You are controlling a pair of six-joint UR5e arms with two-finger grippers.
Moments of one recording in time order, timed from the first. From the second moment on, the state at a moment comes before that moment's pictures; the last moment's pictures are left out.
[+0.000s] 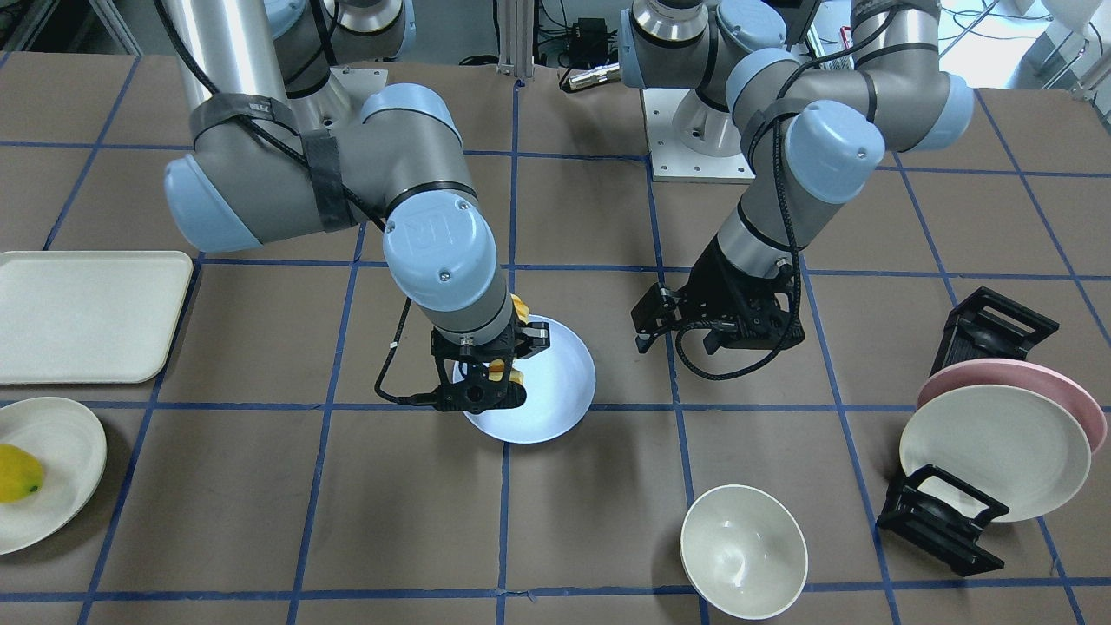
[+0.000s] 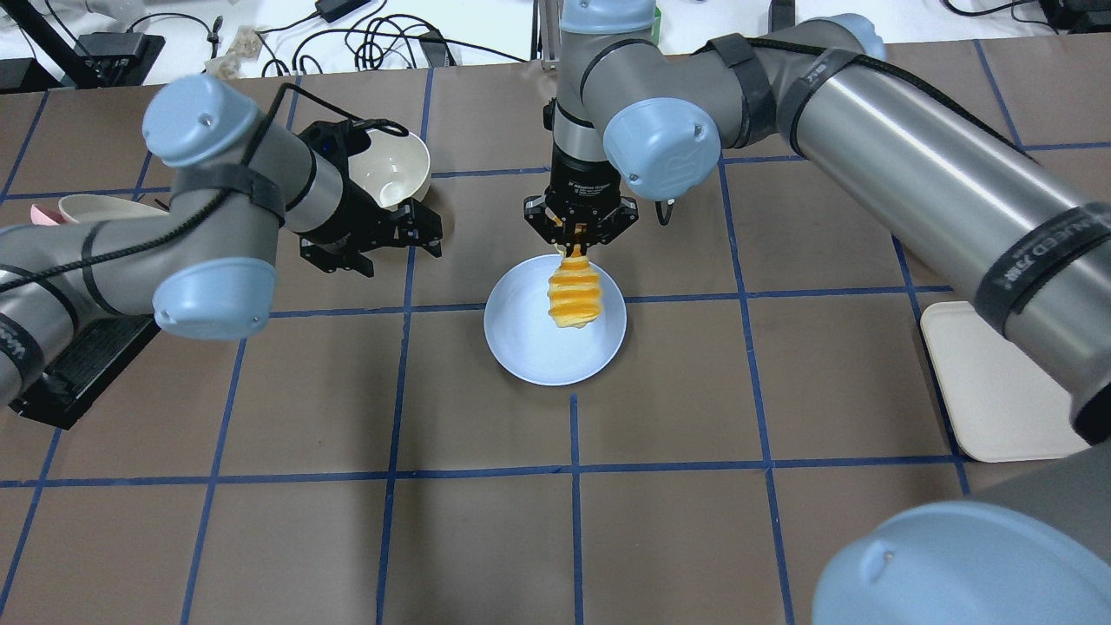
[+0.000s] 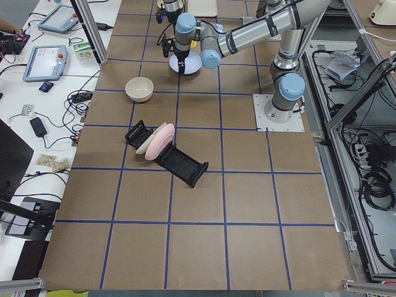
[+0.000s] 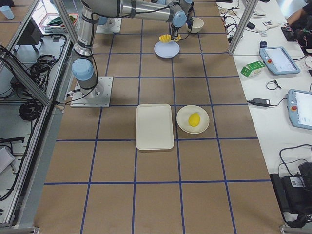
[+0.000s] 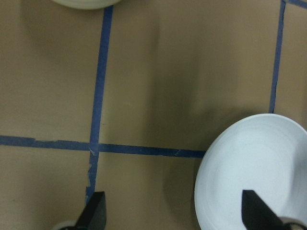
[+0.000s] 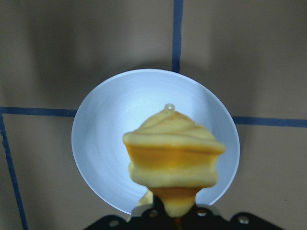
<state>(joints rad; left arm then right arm) -1.53 -1.69 -1.87 -1.06 1.36 -0.09 1.90 -1.08 1.41 -1.77 -1.40 0.28</state>
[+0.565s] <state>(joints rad) -1.54 -1.60 -1.67 -1.36 1.46 0.00 1.93 -1.02 1.50 -1.93 -1.38 0.27</state>
